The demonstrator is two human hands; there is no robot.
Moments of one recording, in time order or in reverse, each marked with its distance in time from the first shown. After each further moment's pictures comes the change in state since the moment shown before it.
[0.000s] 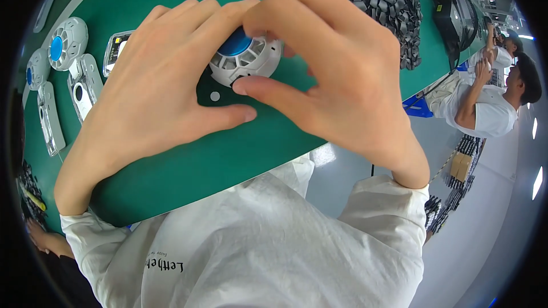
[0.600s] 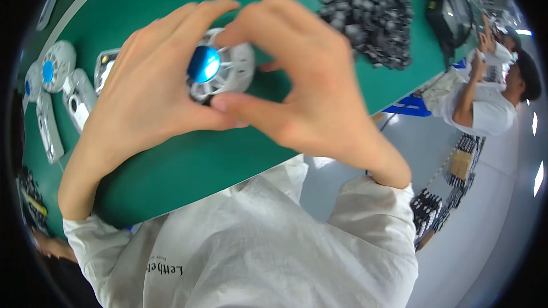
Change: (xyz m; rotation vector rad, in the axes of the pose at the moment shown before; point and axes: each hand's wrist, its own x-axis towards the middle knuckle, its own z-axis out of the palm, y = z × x) left_hand 0.012 -0.014 0.015 -0.077 0.006 -0.171; right_hand -0.009 0.012 0.013 0.328 0.010 0.244
